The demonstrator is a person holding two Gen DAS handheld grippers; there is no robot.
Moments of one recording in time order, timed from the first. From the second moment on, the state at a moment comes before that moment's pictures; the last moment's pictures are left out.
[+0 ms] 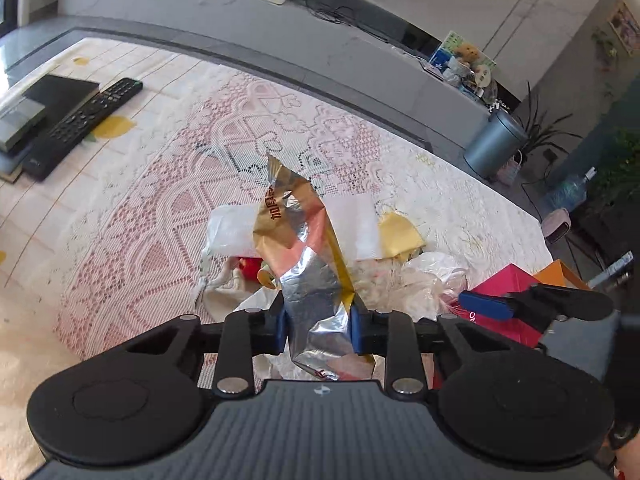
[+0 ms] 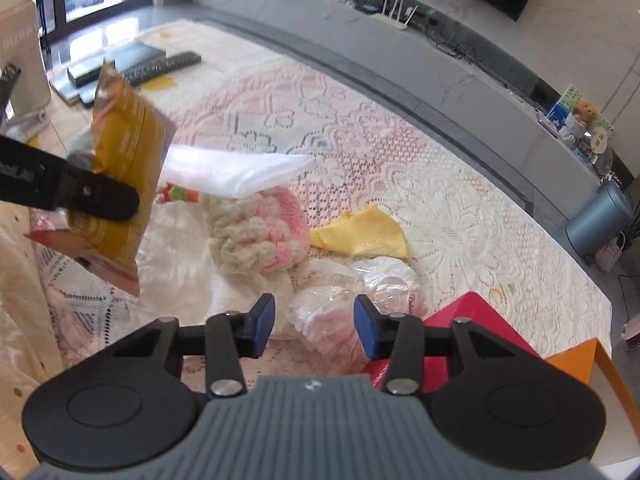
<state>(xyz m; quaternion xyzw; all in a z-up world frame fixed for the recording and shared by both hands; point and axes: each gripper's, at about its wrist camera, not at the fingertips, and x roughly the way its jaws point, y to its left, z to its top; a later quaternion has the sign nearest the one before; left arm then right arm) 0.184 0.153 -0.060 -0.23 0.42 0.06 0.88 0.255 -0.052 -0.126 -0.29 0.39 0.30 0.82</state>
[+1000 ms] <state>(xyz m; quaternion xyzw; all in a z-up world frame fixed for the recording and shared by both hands) 0.162 0.128 -0.018 -0.17 0.39 -0.01 0.90 0.228 -0.073 -0.081 -0.25 0.34 0.34 0.84</state>
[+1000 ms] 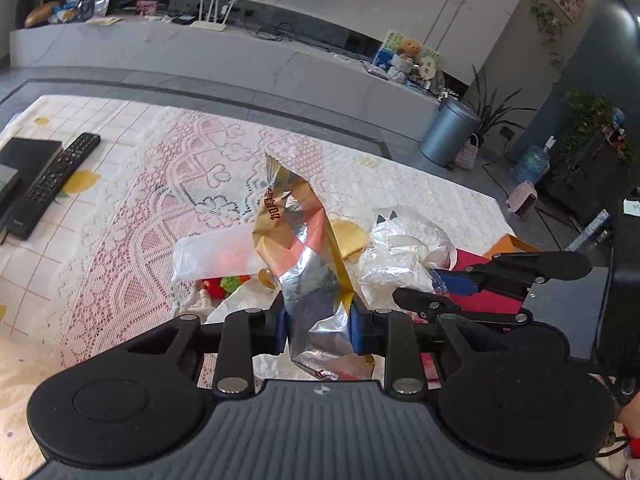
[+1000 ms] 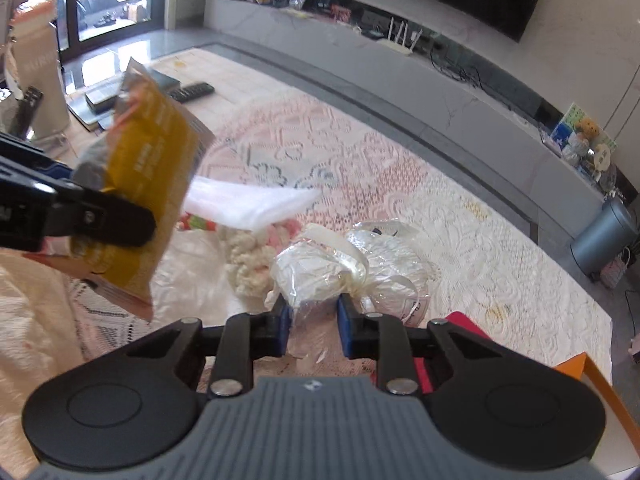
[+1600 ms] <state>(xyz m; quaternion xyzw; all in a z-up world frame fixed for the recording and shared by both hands) 0.197 -0.011 0.036 -0.10 0.40 -0.19 0.89 0.196 -0.250 -0.012 -0.24 0.31 0.27 0.88</state>
